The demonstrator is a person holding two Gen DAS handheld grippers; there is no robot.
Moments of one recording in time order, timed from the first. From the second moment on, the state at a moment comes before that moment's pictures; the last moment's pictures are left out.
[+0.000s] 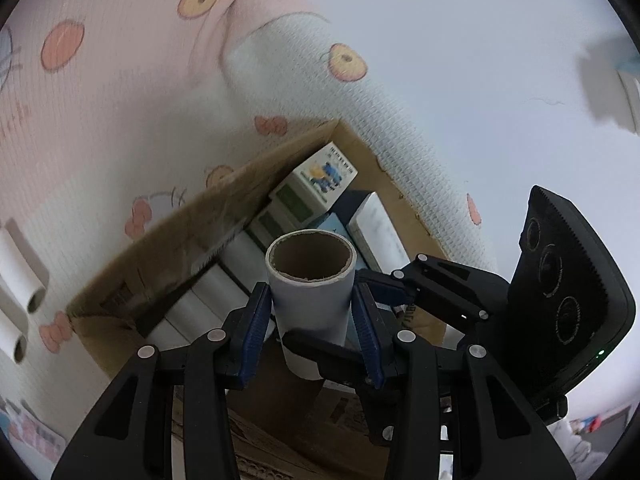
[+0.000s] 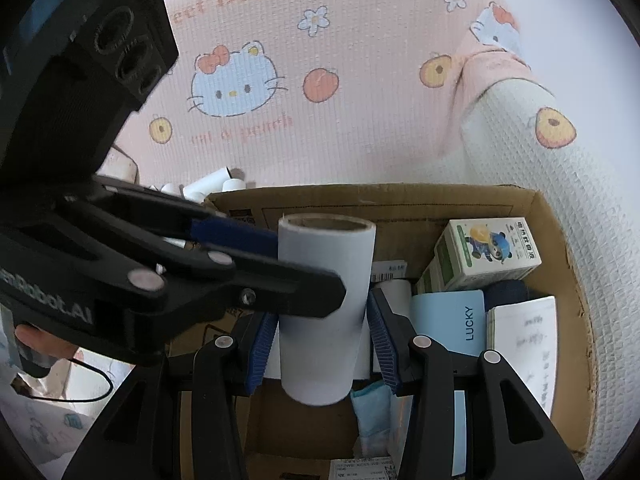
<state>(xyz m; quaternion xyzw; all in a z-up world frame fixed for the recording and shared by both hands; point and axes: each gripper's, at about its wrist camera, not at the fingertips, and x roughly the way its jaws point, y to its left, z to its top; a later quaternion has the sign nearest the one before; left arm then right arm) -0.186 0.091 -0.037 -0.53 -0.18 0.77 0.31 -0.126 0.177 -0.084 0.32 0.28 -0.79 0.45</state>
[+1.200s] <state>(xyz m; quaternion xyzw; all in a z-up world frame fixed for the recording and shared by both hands) -0.186 0.050 -0.053 -0.52 -0.17 0.80 0.25 -0.152 0.126 -0.159 0.51 0.29 -0.72 0.37</state>
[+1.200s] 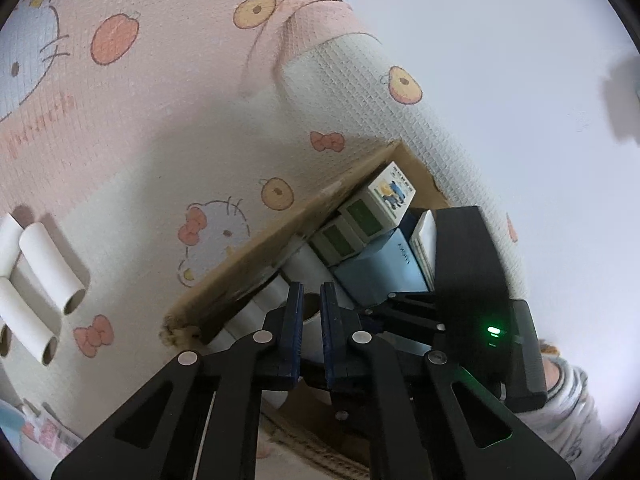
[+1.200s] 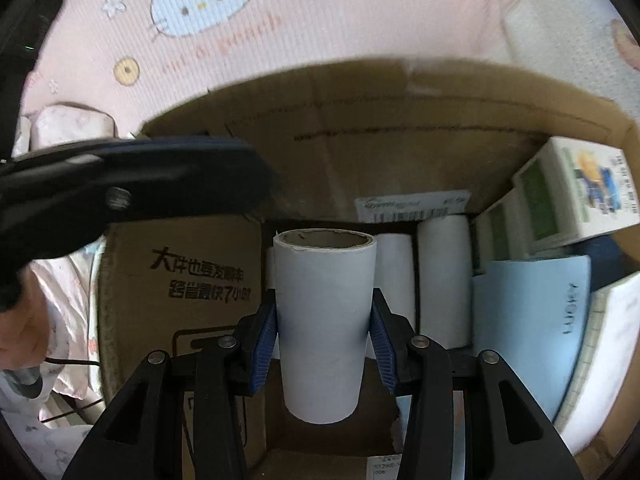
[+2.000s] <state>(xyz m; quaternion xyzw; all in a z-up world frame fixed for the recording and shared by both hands) -0.186 0.030 -0.057 -0.51 -0.19 0.80 0.26 -0.160 0.101 -0.188 0.57 0.29 -0.67 0.38</state>
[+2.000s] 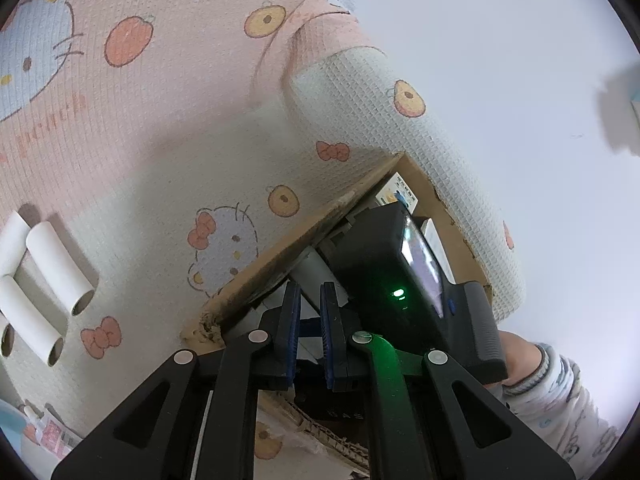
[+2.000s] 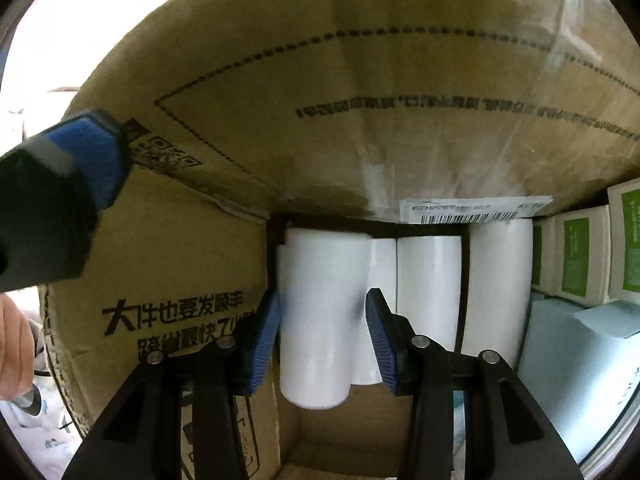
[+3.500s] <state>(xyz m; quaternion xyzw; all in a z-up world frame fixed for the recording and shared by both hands) -0.108 -0.029 -0.010 -0.37 -0.18 0.88 0.23 -0.026 0.099 -0.071 0.31 0.38 -0.78 0.37</state>
